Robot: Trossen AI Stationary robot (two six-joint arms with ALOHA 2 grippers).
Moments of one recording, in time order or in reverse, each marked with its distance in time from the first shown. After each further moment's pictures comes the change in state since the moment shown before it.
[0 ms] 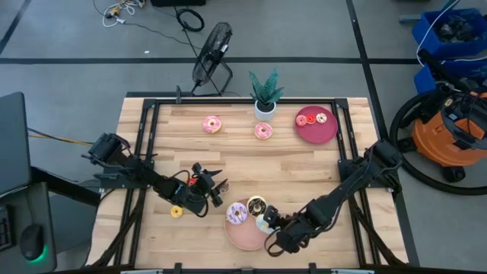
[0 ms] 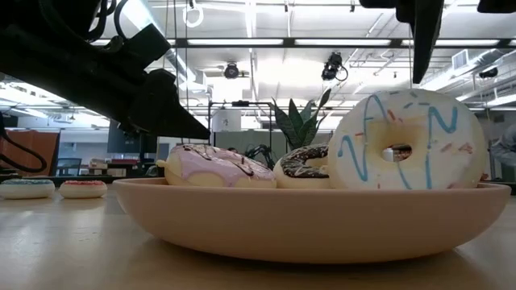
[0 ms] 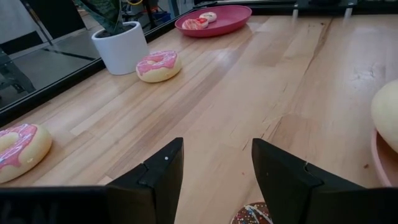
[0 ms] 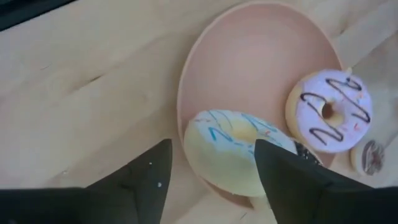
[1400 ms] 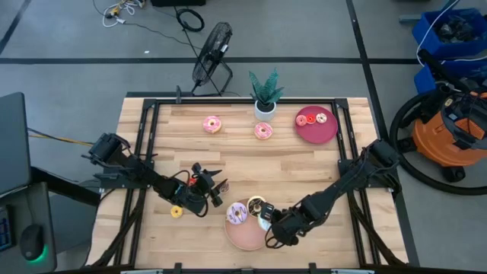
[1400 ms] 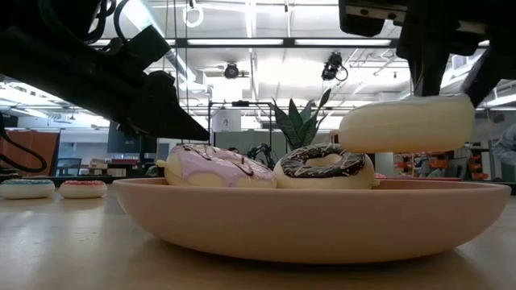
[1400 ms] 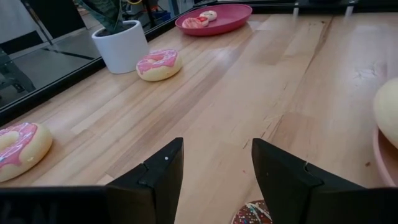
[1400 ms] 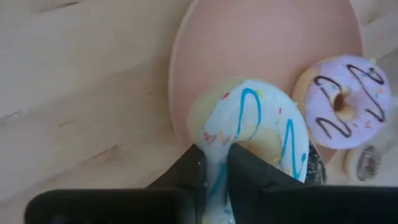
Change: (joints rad) left arm 0.000 0.001 -0.003 0.000 0.001 -0.002; right arm -0.058 0.016 -0.050 0.010 -0.003 -0.223
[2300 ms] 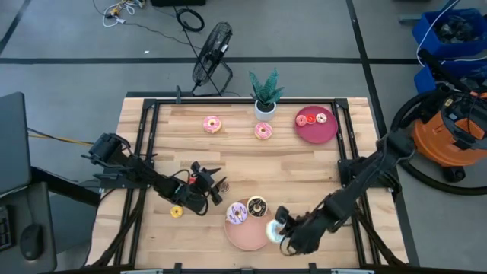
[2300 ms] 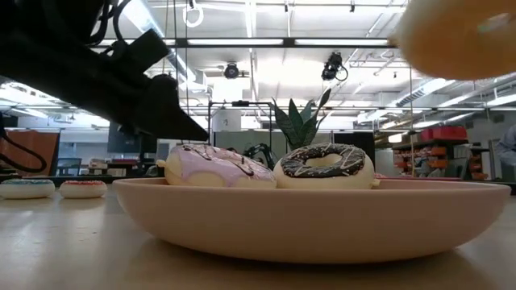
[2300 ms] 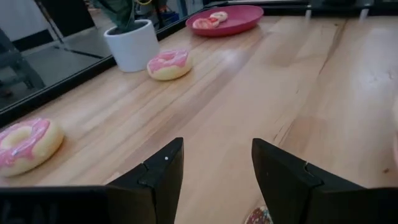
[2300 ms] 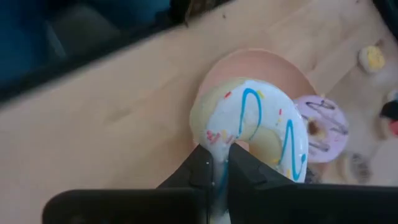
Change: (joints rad) left arm 0.010 0.000 -0.007 0.000 -0.026 -0.017; right arm 0.123 -0.192 -0.135 0.185 0.021 0.268
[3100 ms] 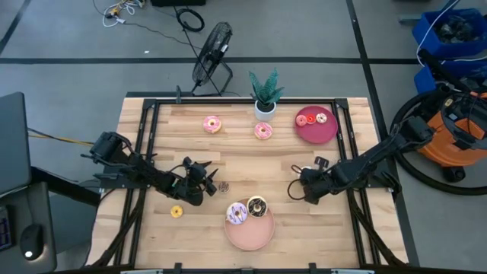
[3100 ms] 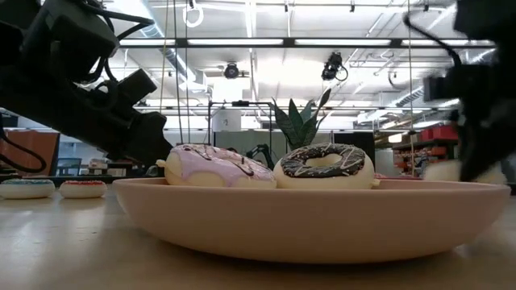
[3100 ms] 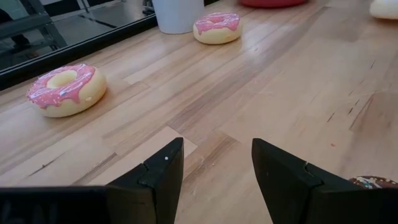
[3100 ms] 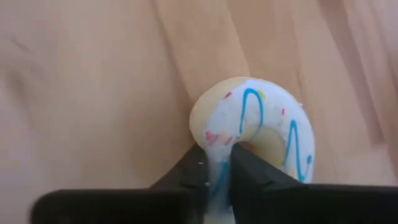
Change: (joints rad) left arm 0.060 -0.001 -0.132 -0.023 -0.003 -0.213; right arm -0.262 -0.349 -0.533 -0.280 0.162 1.119
